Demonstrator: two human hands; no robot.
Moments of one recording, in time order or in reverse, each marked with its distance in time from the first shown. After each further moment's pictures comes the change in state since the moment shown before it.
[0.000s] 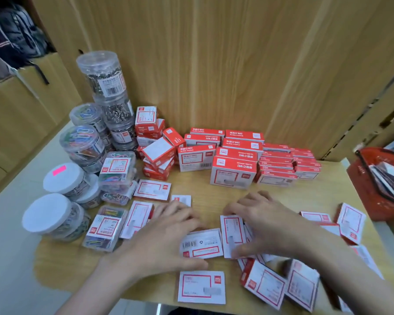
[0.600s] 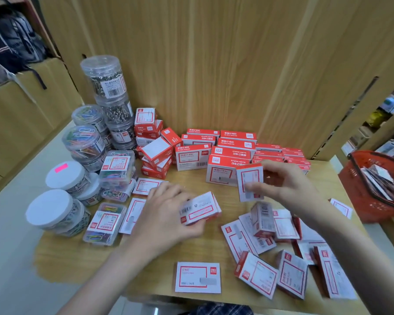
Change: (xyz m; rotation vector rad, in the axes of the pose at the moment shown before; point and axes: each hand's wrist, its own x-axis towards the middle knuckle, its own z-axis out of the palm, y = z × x) left_hand 0.013 0.014 -0.003 -0.019 0.491 -0.105; right_hand -0.016 0.022 -0.019 1.092 0.550 0.066
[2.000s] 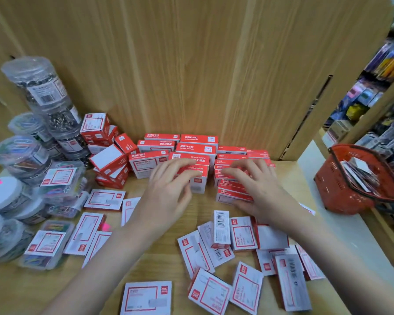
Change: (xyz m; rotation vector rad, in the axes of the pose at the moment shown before) left_hand 0.072 0.042 0.038 -0.015 0.122 0.173; right_hand 0.007 0.079 -0.050 -1.019 0.081 -0.374
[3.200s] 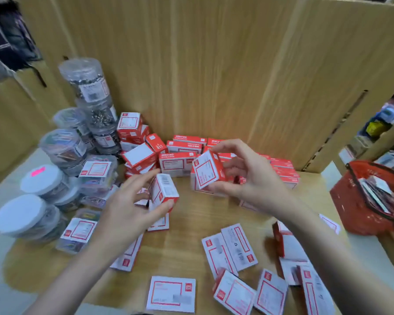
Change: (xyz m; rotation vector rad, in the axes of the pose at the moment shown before) left_hand -0.060 -0.032 -0.062 -0.374 0.119 -0.475; right_hand 0.060 -0.077 -0.041 0.962 -0.059 0.177
